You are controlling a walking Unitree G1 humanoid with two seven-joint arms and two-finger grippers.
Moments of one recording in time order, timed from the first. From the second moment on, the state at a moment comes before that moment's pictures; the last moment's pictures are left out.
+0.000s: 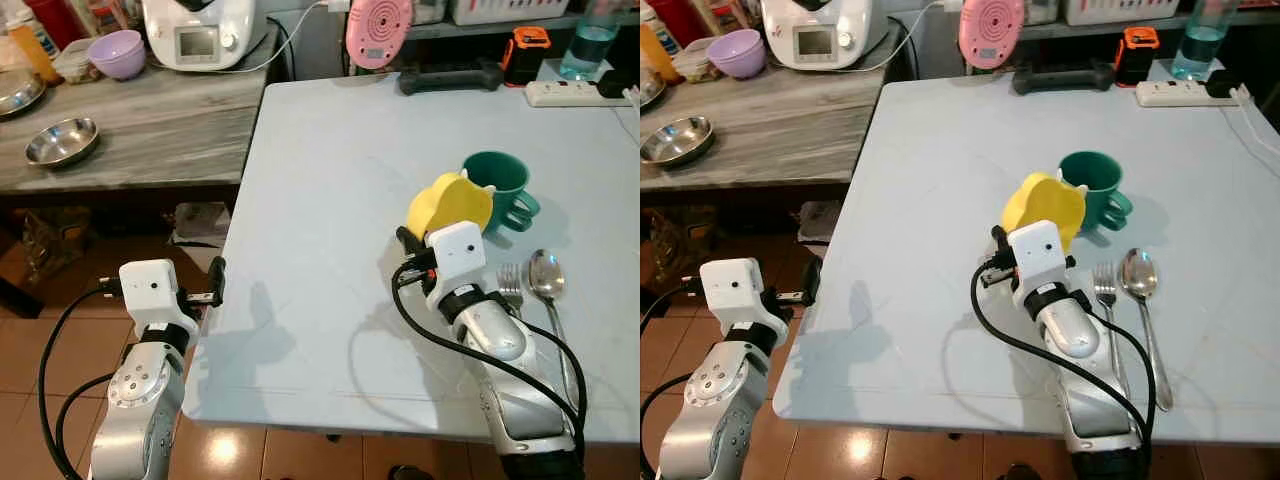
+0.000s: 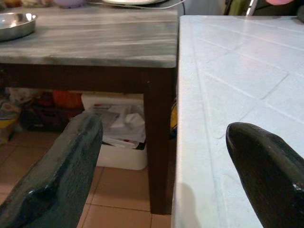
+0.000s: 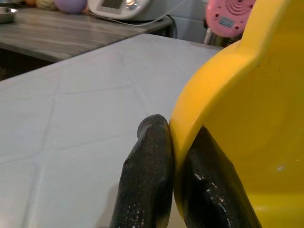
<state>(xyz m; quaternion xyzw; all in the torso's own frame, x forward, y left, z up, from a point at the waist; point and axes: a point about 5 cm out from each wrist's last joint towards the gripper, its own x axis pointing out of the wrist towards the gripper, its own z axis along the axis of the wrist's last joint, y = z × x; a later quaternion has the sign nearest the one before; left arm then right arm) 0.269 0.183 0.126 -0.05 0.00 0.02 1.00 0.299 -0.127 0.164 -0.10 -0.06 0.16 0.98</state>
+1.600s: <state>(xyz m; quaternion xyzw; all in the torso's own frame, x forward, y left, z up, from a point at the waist) 0.267 0.181 0.121 -0.06 0.03 0.01 1.00 0.306 -0.129 0.163 -0.08 -0.05 0.15 0.98</state>
